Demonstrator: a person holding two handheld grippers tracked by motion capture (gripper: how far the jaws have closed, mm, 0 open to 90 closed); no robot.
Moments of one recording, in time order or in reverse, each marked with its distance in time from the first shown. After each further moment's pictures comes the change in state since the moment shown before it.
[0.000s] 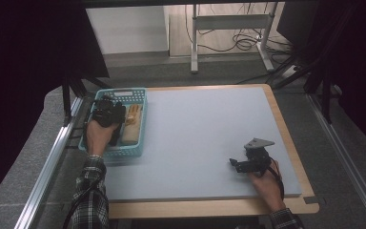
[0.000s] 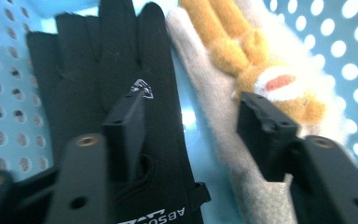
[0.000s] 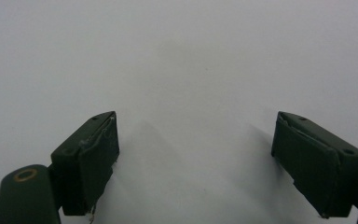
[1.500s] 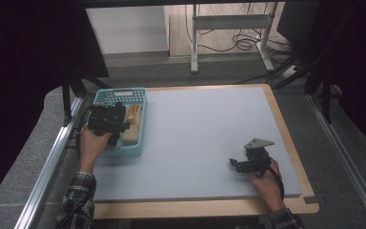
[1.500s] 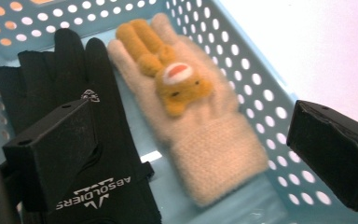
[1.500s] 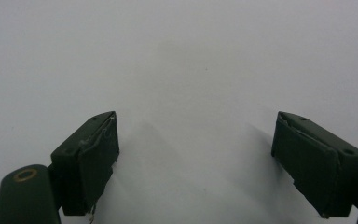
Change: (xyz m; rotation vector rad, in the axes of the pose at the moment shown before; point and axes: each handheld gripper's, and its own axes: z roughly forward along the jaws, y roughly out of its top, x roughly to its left) left arm -0.020 -0.033 -0.045 -0.185 -0.159 0.120; right arm 0.000 0.000 0.000 0.001 -0.001 -0.002
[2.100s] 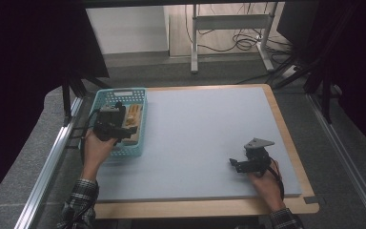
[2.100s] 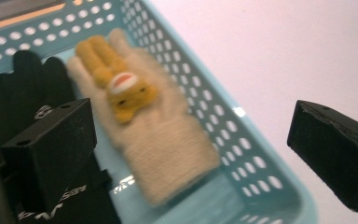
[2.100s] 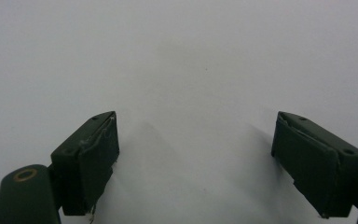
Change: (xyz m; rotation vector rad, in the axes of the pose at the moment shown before) left arm -0.033 -0.004 -0.009 -0.043 -0.058 0.092; right arm 0.000 0.000 0.000 0.000 -0.001 0.000
